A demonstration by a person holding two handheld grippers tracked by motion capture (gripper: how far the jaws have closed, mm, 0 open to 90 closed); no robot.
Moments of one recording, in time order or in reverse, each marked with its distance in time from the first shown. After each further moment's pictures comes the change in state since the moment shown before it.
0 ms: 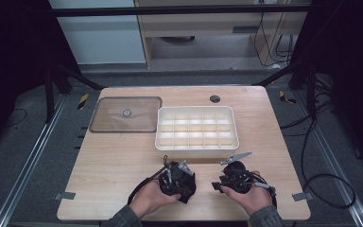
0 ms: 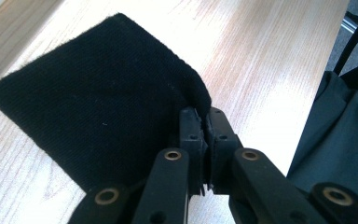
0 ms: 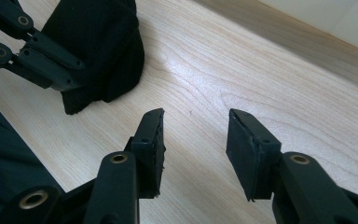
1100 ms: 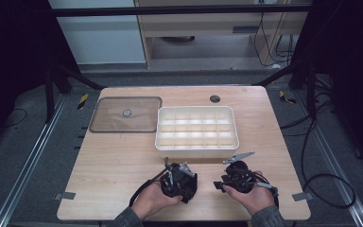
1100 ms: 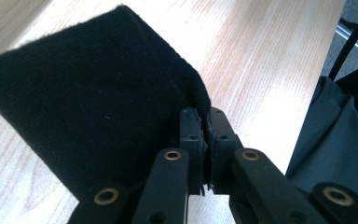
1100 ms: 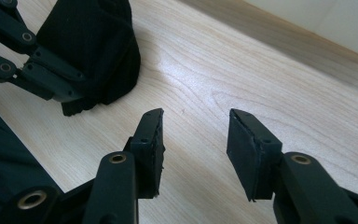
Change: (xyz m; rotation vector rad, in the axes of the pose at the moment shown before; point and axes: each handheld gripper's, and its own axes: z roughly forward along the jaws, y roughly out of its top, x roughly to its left) left arm -0.003 -0.002 0.006 -0.027 -0.014 -0.011; right arm -0.004 -0.001 -0.005 -0.010 -0.010 0.016
